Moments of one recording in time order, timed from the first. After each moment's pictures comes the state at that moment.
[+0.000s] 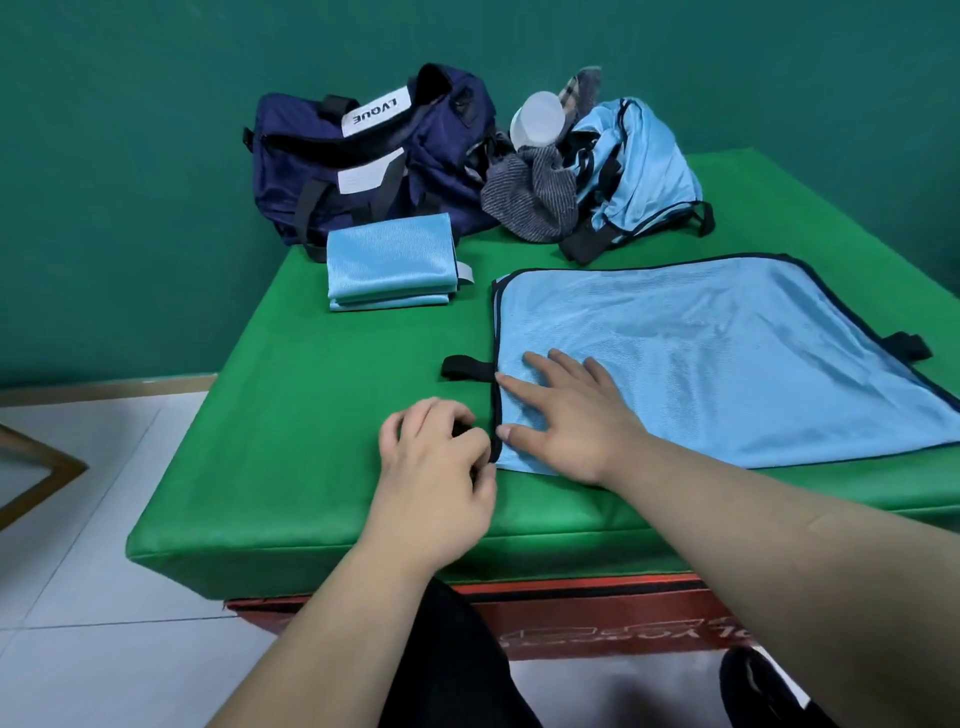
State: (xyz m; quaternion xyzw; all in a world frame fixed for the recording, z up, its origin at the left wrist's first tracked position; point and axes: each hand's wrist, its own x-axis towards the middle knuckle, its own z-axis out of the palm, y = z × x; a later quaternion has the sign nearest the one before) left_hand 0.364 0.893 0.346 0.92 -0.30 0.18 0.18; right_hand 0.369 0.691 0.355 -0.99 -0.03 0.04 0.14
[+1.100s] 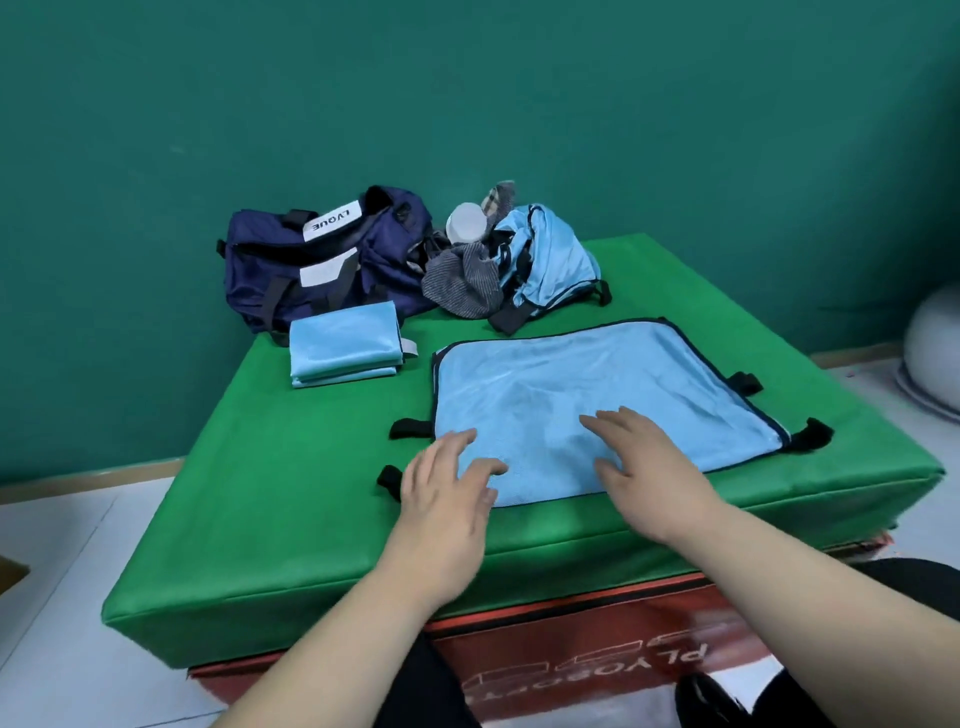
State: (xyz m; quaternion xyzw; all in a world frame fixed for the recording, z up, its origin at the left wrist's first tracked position) left_hand 0.321 0.839 0.377 0.89 -0.36 0.11 0.24; right_hand 0.250 0.597 0.392 -0.97 0.10 -0.09 0.22
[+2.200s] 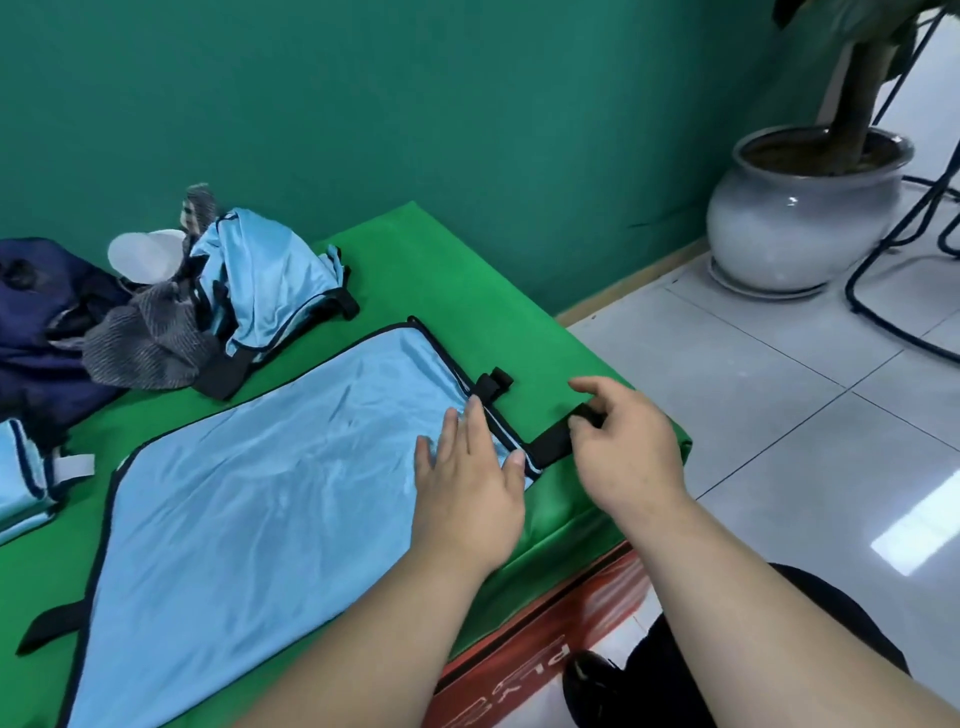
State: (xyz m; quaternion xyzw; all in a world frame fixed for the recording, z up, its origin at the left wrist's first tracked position) left_hand 0.283 0.498 0.356 0.91 -0.38 -0.05 0.13; right_hand 0.188 0.374 0.362 -0.78 0.41 -0.27 0.39
